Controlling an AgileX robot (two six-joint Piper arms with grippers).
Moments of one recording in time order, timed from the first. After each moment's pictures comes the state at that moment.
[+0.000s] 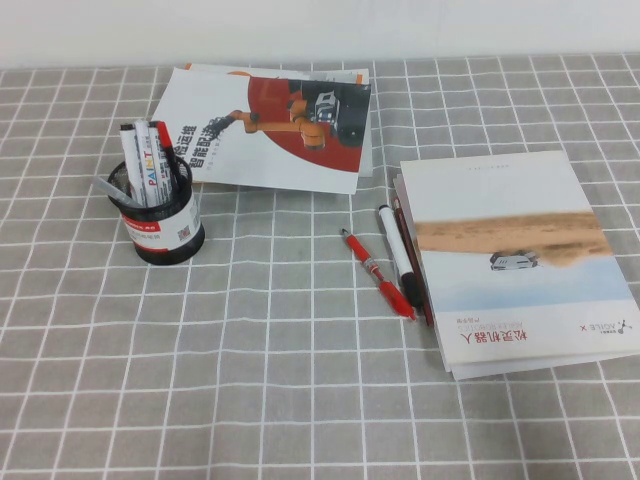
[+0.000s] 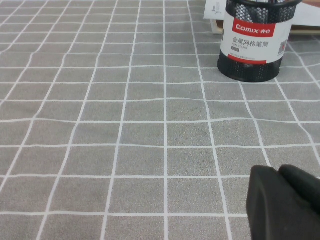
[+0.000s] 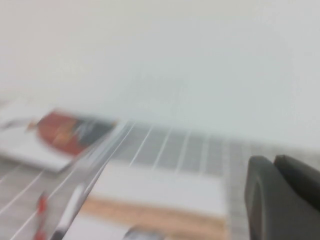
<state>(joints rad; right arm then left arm) 0.08 0.28 -0.10 -0.84 -0.22 0.78 -0.04 -0.01 0.03 -0.03 0.37 0.07</state>
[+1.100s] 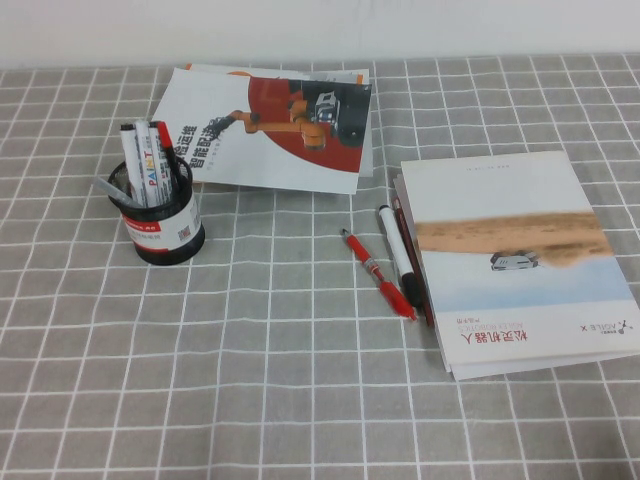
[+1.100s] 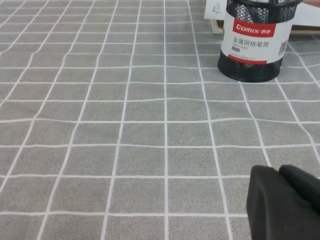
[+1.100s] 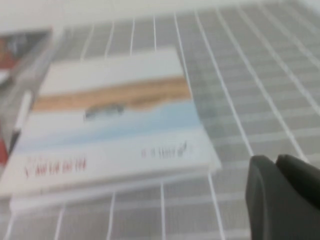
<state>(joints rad) 0.01 -0.01 0.03 0.10 0.31 0.08 -0.04 -0.01 0.03 -0.03 0.37 0.07</state>
